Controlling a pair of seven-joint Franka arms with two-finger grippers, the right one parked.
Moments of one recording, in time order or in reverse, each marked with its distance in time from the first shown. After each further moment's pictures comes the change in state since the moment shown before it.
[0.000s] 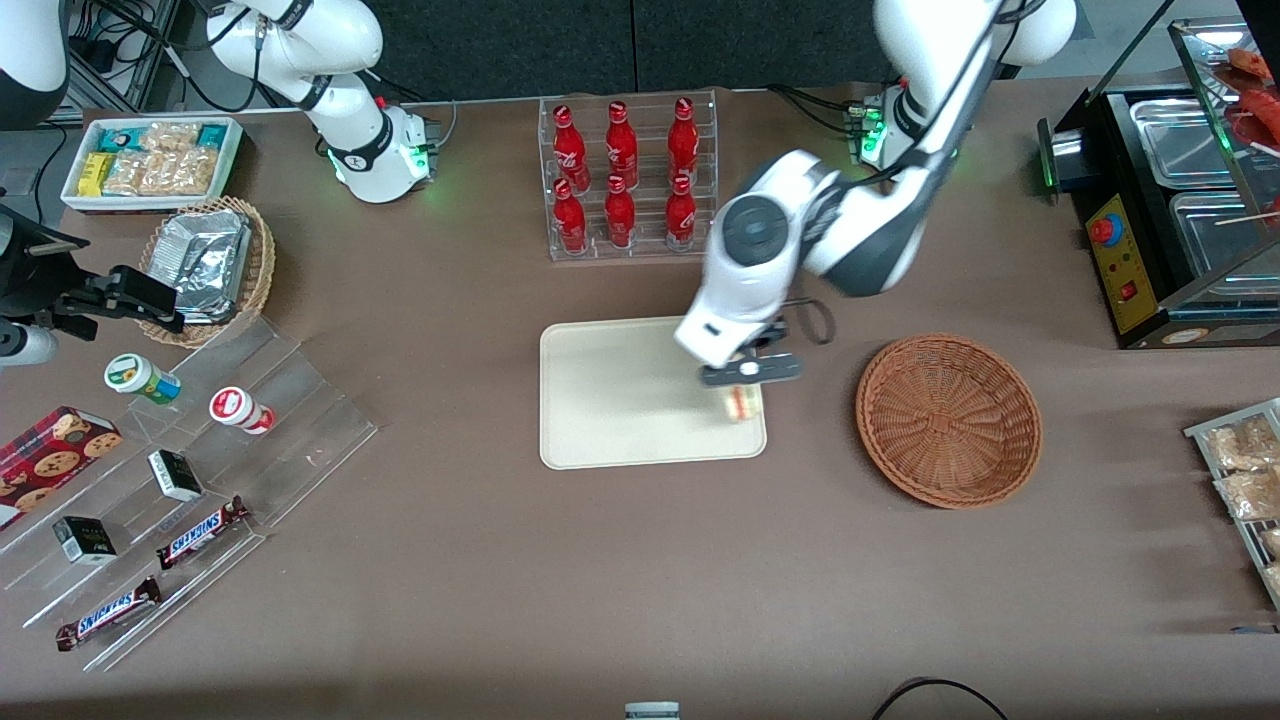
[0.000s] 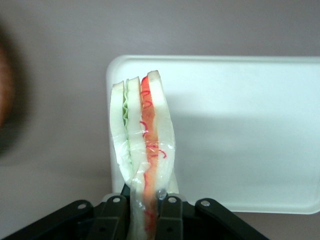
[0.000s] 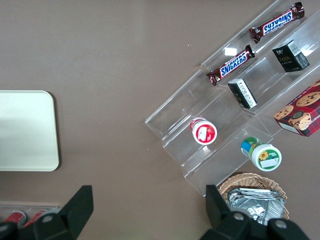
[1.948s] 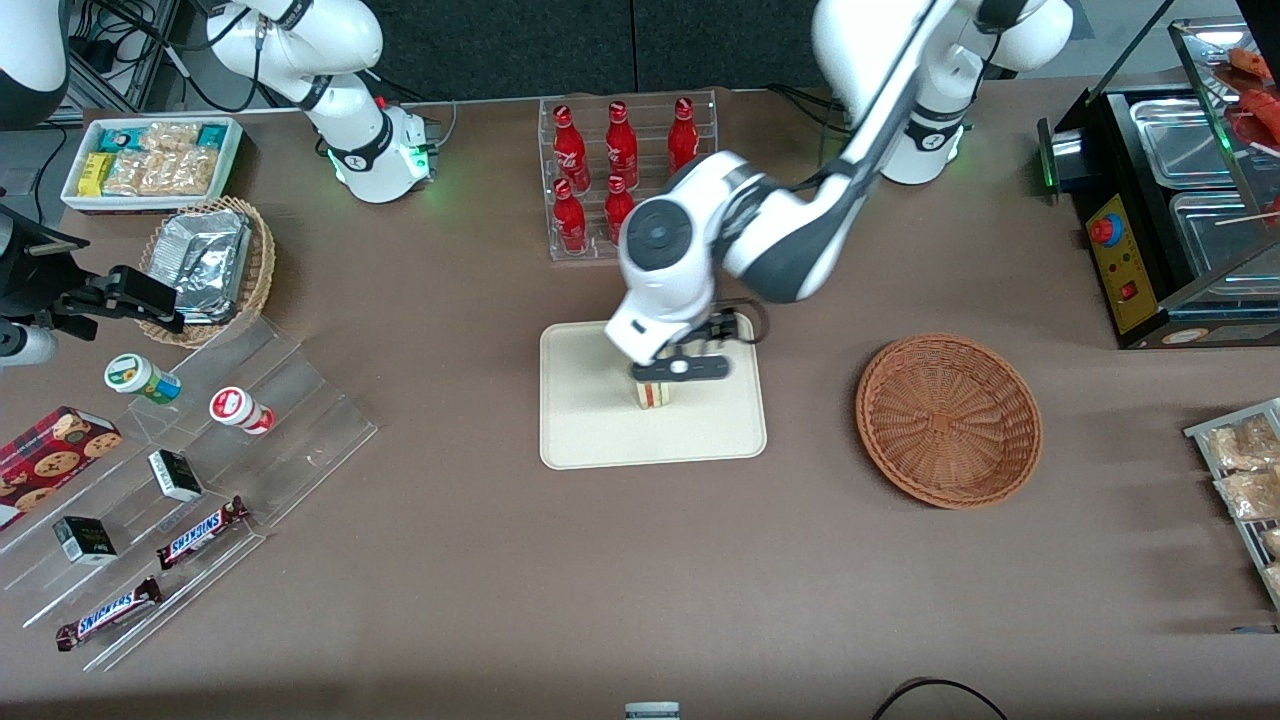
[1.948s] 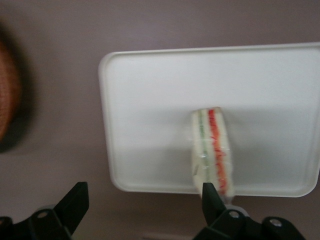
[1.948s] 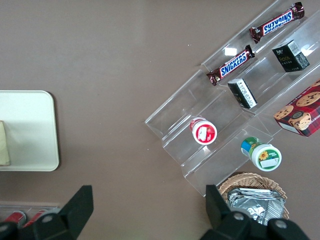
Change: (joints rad) arm -0.074 0.039 0.069 0.228 0.002 -0.267 -0.007
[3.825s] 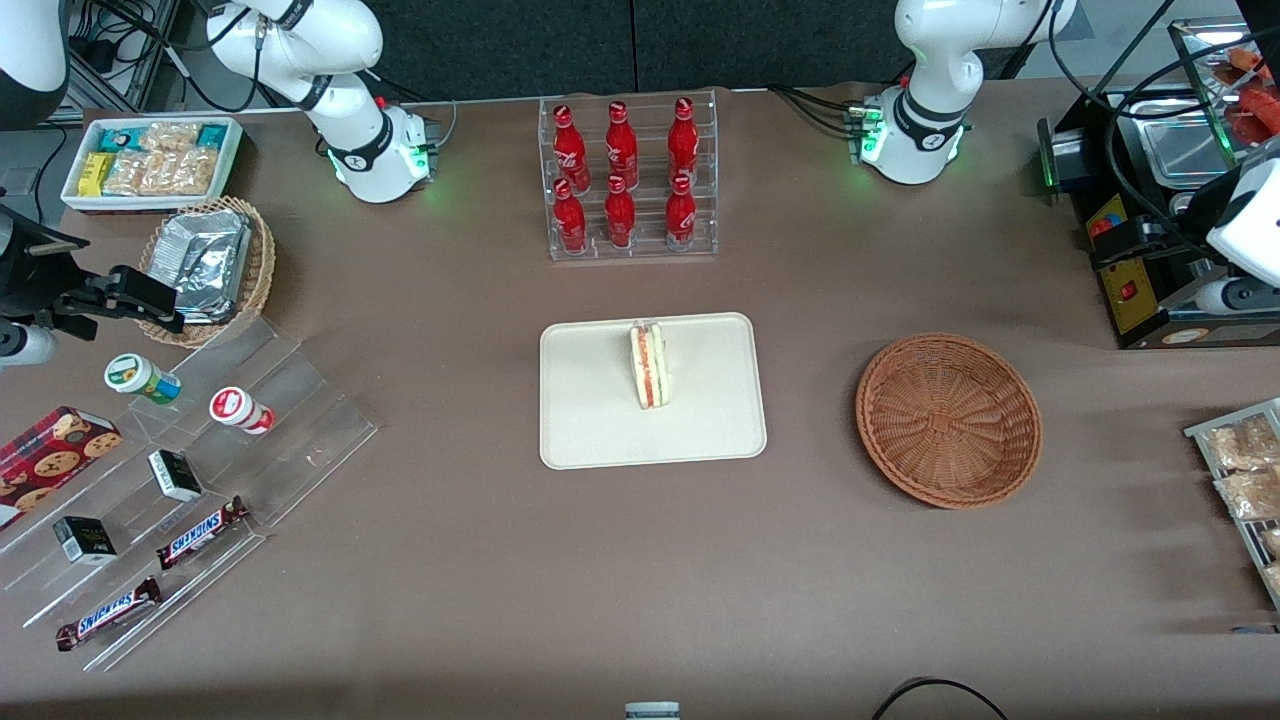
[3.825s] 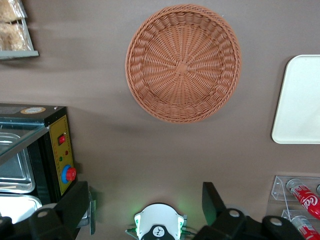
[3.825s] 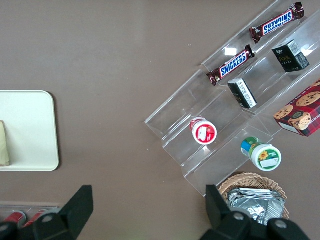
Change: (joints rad) arm 0.725 -0.473 0.010 -0.107 0.001 -0.403 0.748
